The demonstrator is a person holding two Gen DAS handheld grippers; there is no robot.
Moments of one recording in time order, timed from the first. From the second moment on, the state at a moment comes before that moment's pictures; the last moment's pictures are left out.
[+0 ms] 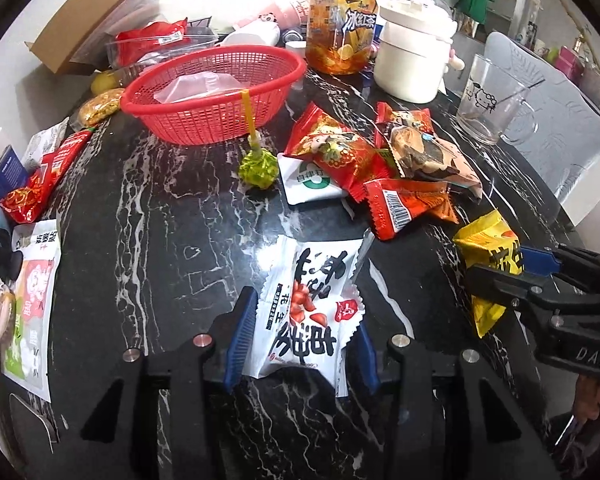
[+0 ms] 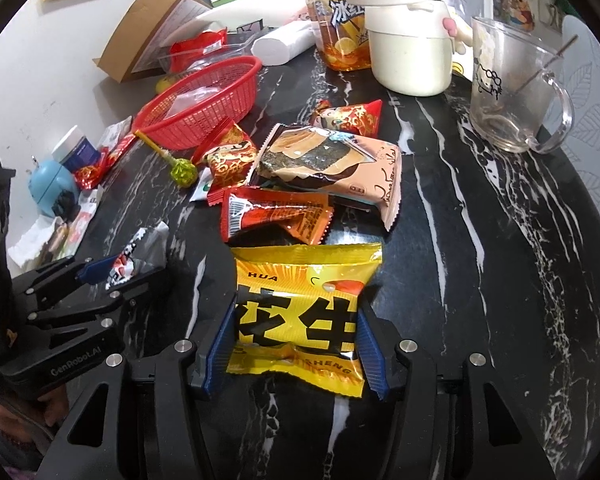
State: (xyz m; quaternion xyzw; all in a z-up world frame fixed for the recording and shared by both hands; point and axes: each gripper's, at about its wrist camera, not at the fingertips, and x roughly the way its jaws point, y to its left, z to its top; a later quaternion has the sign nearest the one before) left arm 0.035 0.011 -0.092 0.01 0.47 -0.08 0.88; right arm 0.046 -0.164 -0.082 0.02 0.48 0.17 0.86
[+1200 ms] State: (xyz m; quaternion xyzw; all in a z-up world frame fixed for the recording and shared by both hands) left arm 0.045 0.044 -0.005 -0.06 0.37 -0.09 0.92; right arm 0.065 -0.134 -0.018 0.03 0.43 0.27 0.86
